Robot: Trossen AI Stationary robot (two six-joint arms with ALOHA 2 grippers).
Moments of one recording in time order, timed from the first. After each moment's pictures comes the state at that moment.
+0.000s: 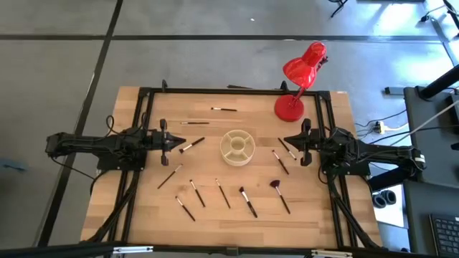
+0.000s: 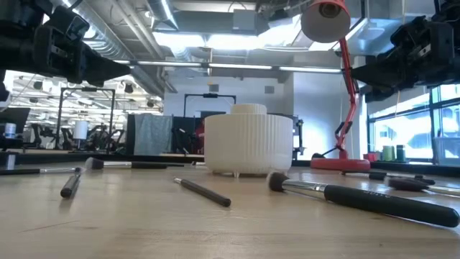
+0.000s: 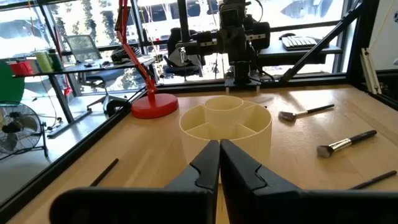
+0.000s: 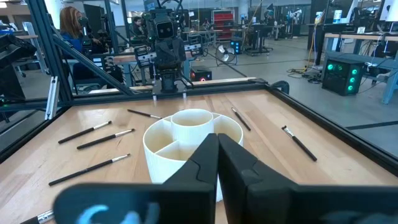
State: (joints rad) left arm 0.06 0.23 0.01 0.18 -0.12 0.09; right arm -0.16 0.20 0.01 0.19 -0.02 0.05
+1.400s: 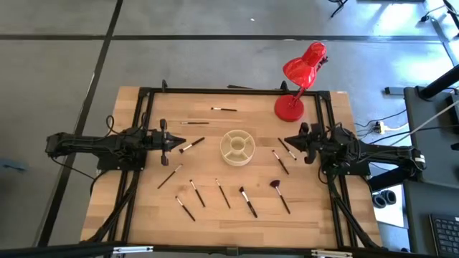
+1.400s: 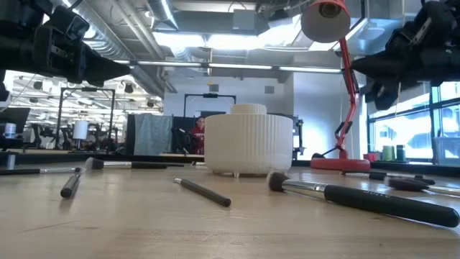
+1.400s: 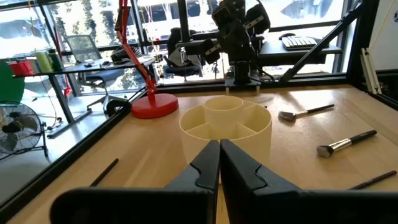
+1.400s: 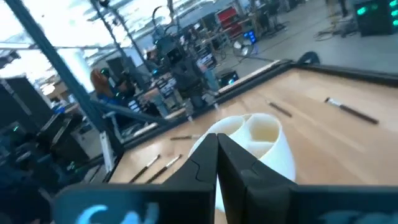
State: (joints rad) left arm 0.06 0.23 0.01 0.18 -0.12 0.09; right arm -0.16 0.20 0.01 0.23 -0.07 0.47
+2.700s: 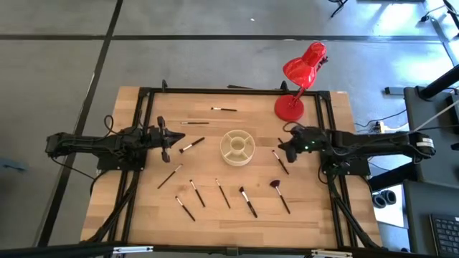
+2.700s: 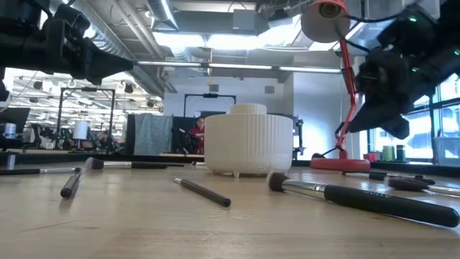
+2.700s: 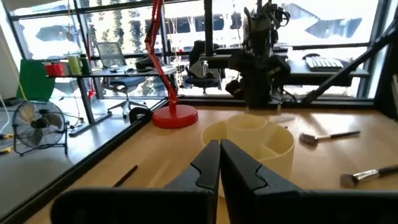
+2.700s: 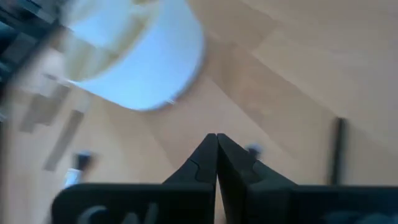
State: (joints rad) left arm 0.06 0.23 0.01 0.24 -0.21 0.02; right arm -0.15 0.71 0.25 -0.16 0.05 0.68
